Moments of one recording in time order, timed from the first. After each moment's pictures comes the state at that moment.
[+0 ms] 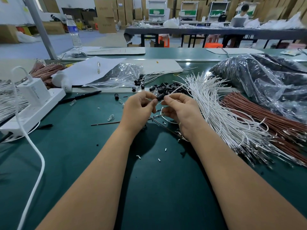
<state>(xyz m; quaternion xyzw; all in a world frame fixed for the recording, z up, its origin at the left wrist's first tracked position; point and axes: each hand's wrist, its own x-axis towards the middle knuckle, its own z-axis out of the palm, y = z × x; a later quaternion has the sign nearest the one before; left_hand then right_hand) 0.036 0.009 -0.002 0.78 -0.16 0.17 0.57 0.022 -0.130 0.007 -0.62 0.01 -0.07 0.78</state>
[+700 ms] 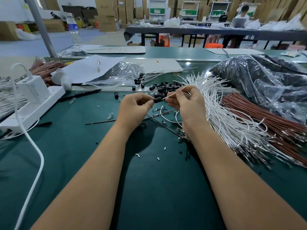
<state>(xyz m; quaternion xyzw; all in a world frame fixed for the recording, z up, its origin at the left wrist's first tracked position) 0.035 0.018 0.000 0.80 -0.12 0.17 0.56 0.027 -0.135 0.008 -0.60 -0.02 -0.19 0.77</state>
